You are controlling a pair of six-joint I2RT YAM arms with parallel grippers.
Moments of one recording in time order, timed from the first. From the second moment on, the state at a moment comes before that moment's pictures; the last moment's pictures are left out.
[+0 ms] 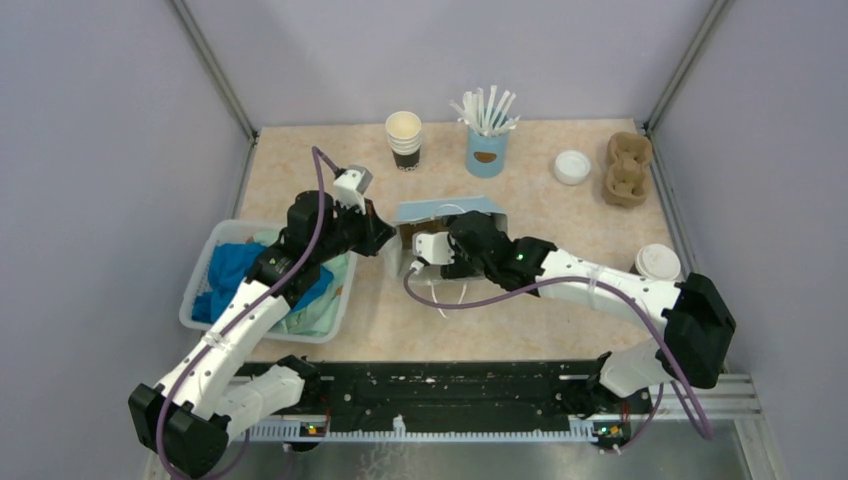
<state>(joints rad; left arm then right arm) -0.47 0.97 0.93 -0.35 0.26 -0.28 0.98 1.42 1.07 -0.38 0.37 -0.89</state>
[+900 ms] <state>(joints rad) -0.47 0.99 0.94 -0.38 0.25 -0.27 0.91 1.47 1.03 -0.17 0.32 -0.91</state>
